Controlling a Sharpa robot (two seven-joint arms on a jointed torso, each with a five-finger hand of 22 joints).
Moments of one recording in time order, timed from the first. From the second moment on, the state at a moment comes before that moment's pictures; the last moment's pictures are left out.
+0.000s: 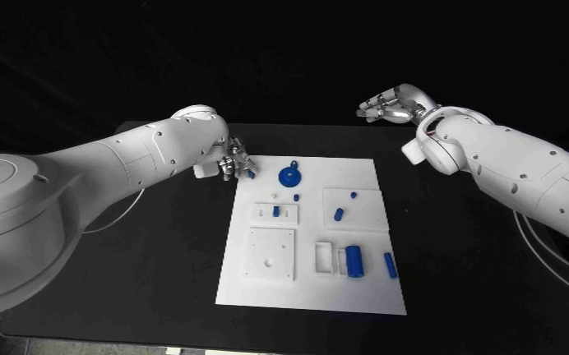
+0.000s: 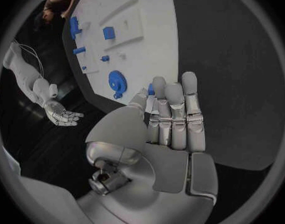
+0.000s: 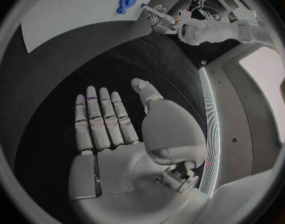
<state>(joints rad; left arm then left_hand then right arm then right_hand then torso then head) 1.39 -0.38 -0.22 0.72 -0.95 0.30 -0.37 1.13 0.19 0.02 -0.05 0.22 1.13 0.04 0.10 0.21 1.35 -0.03 0.60 0.61 1.30 -0.08 0.98 0.70 0.04 1.31 -0.10 0.18 1.31 1.21 -0.56 0.20 0.90 -0.93 -0.18 0.15 1.16 -0.01 0.10 -0.16 0.57 0.98 0.16 0.06 0.07 1.06 0.15 0.06 0.06 1.04 0.16 0.06 0.06 0.04 0.77 0.16 0.06 0.06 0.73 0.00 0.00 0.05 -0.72</state>
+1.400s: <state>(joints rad) 1.38 -0.47 -0.22 0.87 -0.92 0.16 -0.38 1.13 0.15 0.05 -0.08 0.42 1.14 0.00 0.18 1.07 1.42 -0.07 0.65 0.66 1.35 -0.12 1.09 0.76 0.02 1.31 -0.12 0.36 1.31 1.21 -0.57 0.20 0.90 -0.93 -0.17 0.14 1.16 -0.01 0.10 -0.16 0.57 0.98 0.16 0.06 0.07 1.06 0.15 0.06 0.06 1.04 0.16 0.06 0.06 0.04 0.77 0.16 0.06 0.06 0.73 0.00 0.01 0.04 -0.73</state>
